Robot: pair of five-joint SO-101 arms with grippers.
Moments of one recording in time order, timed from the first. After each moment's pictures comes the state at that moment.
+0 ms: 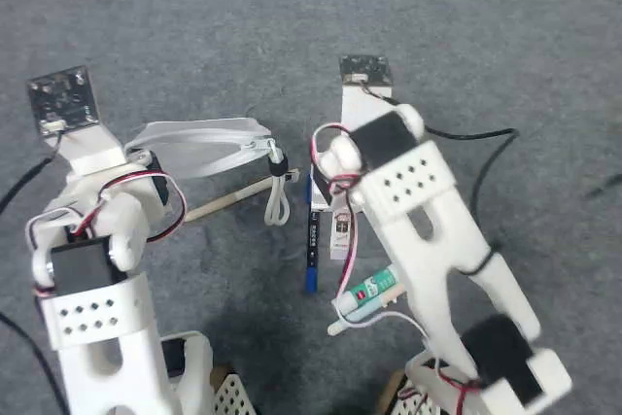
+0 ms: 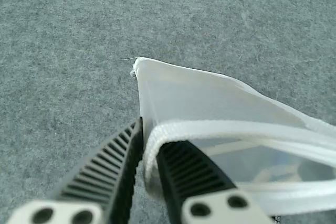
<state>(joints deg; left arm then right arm) -18.5 -54.3 40.3 70.6 10.8 -34.5 -11.5 -1.8 100.0 -30.6</state>
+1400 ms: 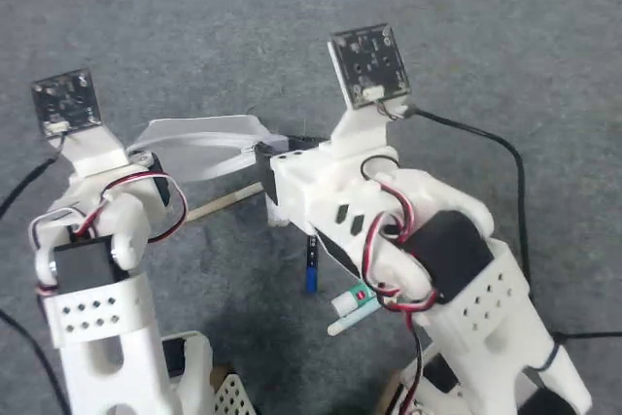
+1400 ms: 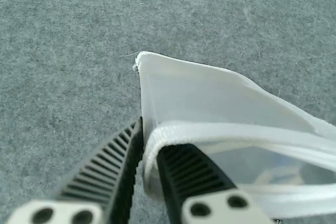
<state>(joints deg) -18.5 -54.3 41.9 69.8 10.8 -45.4 -37.5 8.5 68.9 -23.1</state>
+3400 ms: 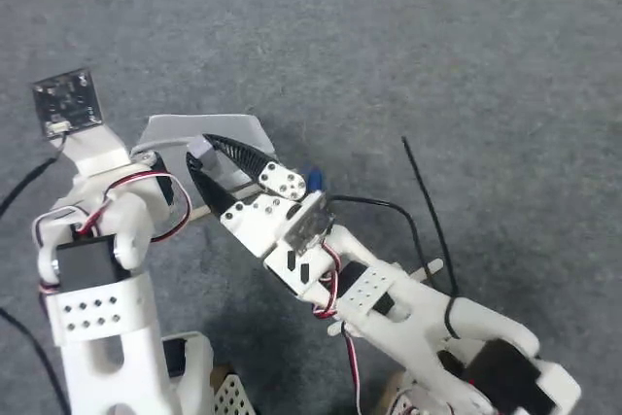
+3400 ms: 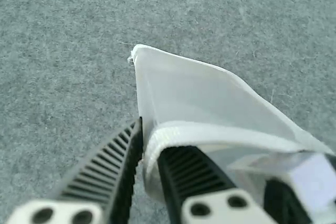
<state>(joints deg) -17.4 -54.3 42.0 69.7 13.0 -51.9 -15.5 65.2 -54.2 6.2</state>
